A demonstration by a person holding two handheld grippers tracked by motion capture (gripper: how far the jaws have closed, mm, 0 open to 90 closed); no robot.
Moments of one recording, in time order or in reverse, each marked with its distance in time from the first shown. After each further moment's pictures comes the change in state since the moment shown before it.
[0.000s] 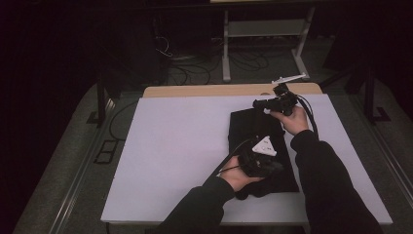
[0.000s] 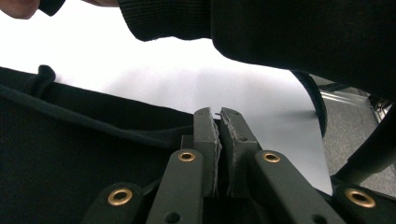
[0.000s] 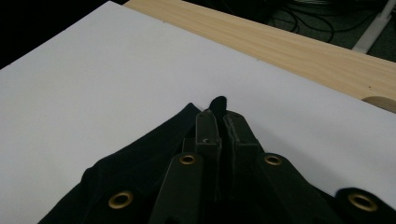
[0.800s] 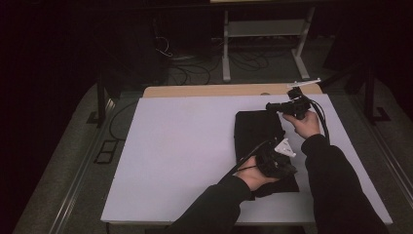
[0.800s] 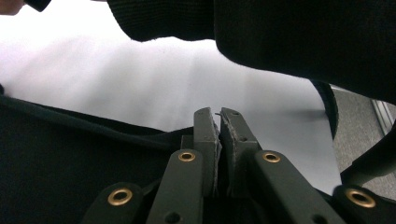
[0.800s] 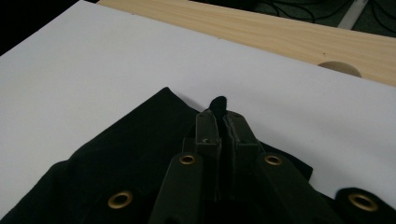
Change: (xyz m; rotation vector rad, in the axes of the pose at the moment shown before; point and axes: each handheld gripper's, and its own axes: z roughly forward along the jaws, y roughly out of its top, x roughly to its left) left arm -0.003 0.017 0.044 0.078 -0.027 0.014; right arm -0.035 -0.027 -0.016 -0.004 -0.036 0.075
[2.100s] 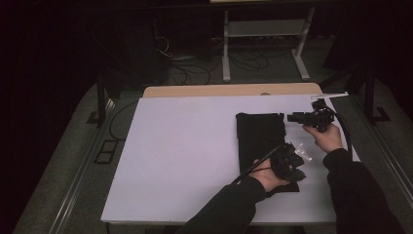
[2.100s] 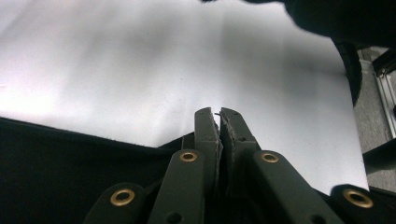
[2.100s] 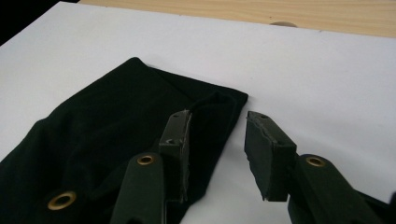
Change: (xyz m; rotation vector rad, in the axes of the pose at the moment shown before) left arm -0.001 0.013 0.045 0.140 -0.009 0.013; right arm -0.037 -0.052 -0.046 -0.031 -0.038 0.071
